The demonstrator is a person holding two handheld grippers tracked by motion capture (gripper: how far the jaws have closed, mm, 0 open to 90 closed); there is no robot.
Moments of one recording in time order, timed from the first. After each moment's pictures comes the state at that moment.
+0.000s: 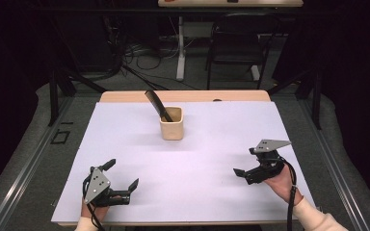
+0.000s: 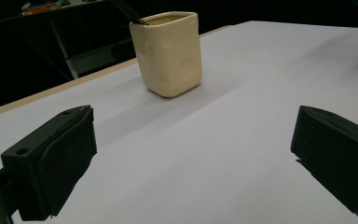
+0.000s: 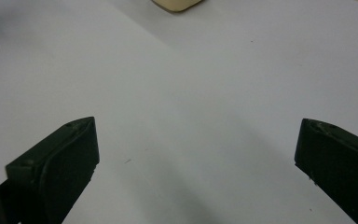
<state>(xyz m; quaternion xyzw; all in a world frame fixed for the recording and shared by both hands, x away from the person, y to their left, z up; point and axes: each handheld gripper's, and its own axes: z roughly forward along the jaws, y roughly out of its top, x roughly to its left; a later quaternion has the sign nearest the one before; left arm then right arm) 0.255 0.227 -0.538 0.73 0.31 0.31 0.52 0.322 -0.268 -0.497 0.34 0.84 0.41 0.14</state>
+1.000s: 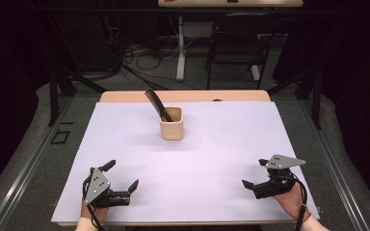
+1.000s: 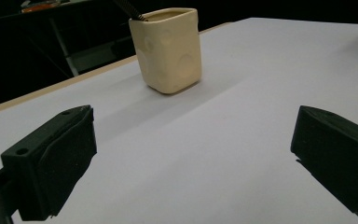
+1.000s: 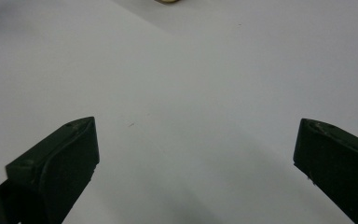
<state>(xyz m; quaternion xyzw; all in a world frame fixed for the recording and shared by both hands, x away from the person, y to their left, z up) 0.253 0.228 -0.539 0.74 0.31 0.31 0.52 0.280 -0.290 -0.514 0.35 0.81 0.43 0.17</state>
